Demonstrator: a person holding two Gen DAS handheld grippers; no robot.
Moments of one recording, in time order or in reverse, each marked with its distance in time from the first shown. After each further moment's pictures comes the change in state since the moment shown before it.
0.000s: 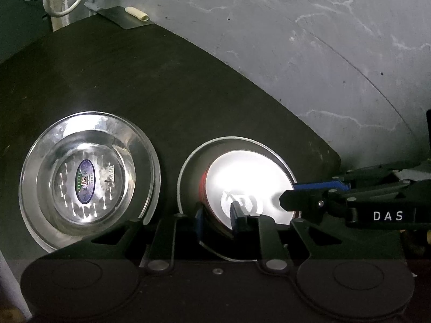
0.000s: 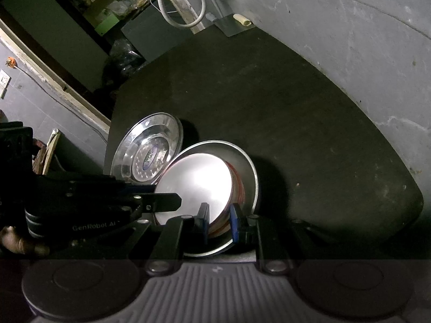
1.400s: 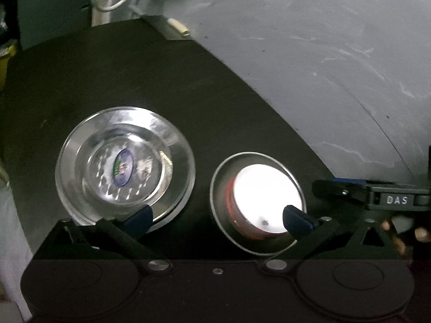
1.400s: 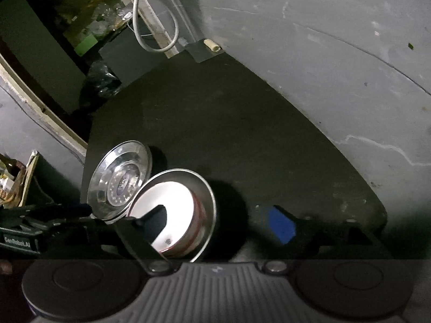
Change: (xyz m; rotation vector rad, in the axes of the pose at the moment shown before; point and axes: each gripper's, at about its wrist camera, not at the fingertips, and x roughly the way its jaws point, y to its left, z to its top) left arm -0.044 0.027 -0.019 -0.183 -0.094 0.032; right arm -0.017 -0.018 0.006 0.038 -0.102 -0.113
